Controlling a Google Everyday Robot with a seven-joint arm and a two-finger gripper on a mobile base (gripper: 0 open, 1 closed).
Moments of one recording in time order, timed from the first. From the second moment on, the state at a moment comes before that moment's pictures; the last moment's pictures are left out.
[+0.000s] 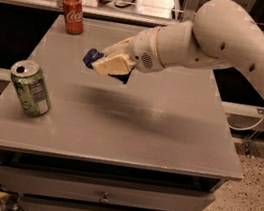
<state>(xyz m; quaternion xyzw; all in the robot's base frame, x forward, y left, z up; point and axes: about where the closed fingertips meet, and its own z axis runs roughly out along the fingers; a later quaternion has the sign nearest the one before) 0.576 0.061 0.924 -0.53 0.68 0.29 0.42</state>
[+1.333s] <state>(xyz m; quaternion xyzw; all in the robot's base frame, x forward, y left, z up) 0.501 0.111 0.874 -0.59 0.68 0.28 0.34</state>
